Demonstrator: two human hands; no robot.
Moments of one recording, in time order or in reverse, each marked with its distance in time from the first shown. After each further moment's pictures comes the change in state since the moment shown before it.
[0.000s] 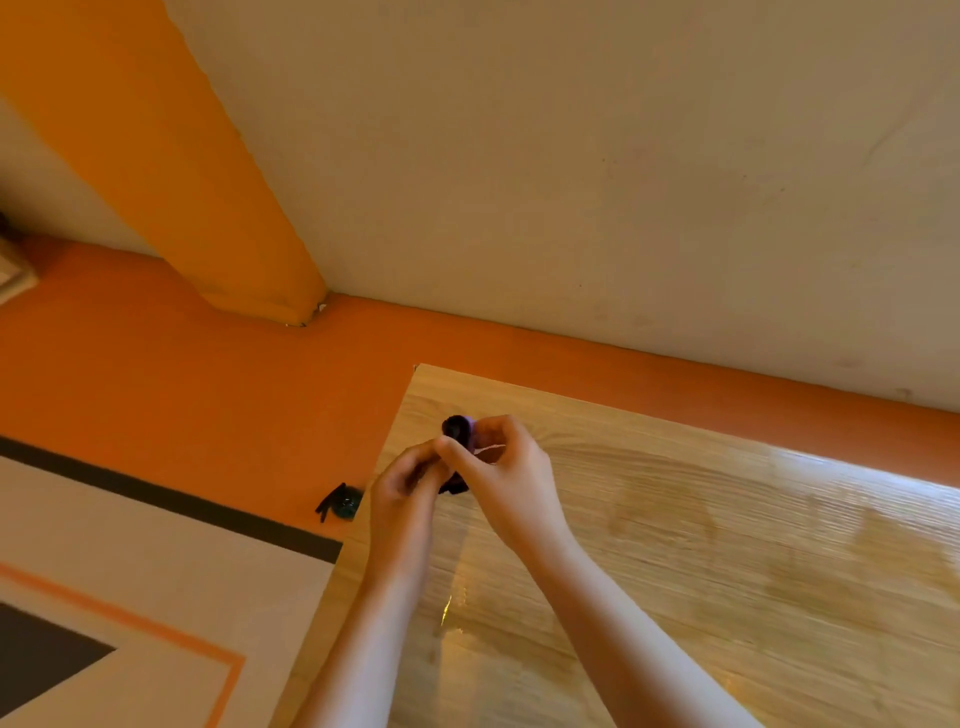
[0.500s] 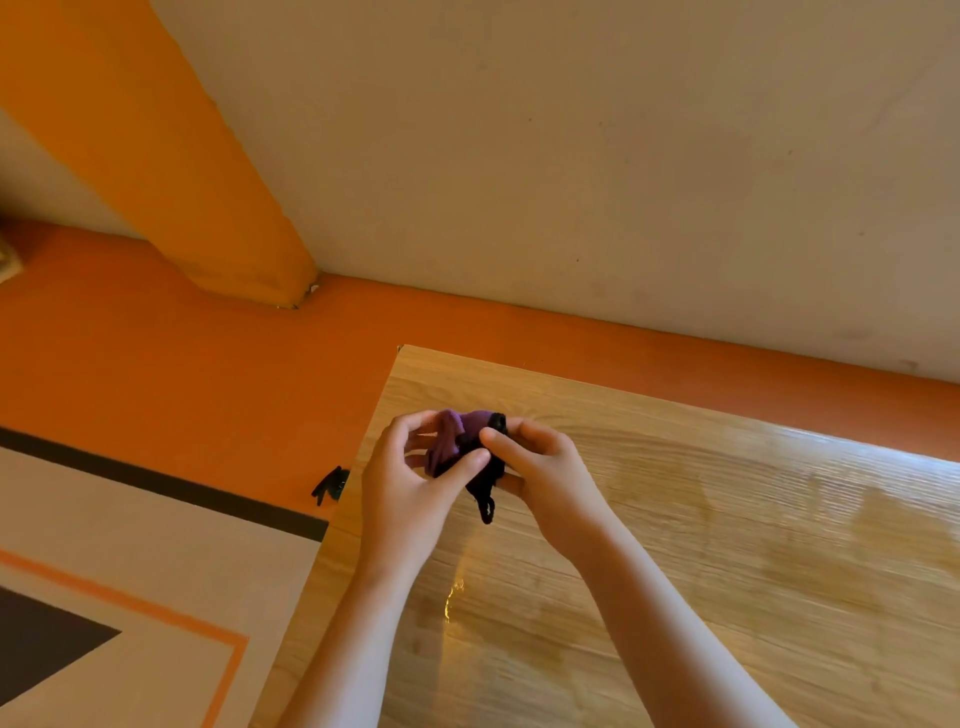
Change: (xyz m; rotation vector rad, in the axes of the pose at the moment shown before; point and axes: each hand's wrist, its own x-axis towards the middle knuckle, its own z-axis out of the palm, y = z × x) left_hand -0.004 0.004 0.013 0.510 0.028 0.142; right_hand 0.013 0.040 -0.039 0.531 -0.245 0.173
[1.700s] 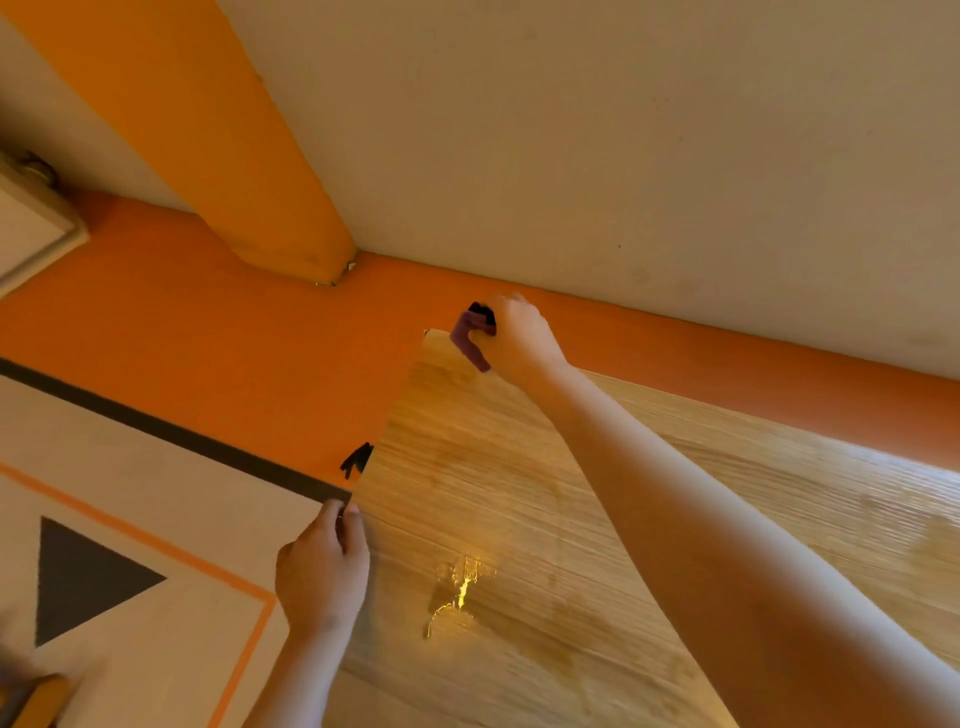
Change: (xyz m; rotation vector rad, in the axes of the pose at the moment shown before) left_hand -0.024 -0.118 -0.060 0.721 0.285 -0.151; right_hand 0.126 -0.047 0.026 -1.144 0.045 -0.345
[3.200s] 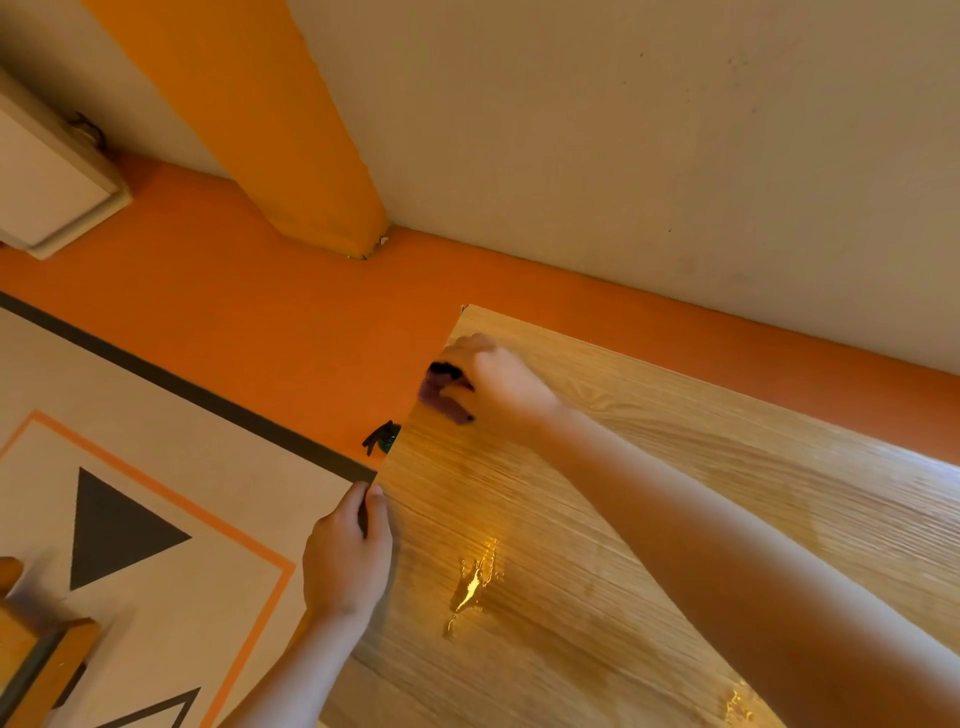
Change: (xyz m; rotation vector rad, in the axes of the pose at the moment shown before) left_hand 0.003 -0.011 0.010 -0.217 -0.048 0.093; right_hand -0.017 0.005 0.073 -0.042 -0.260 -0.489
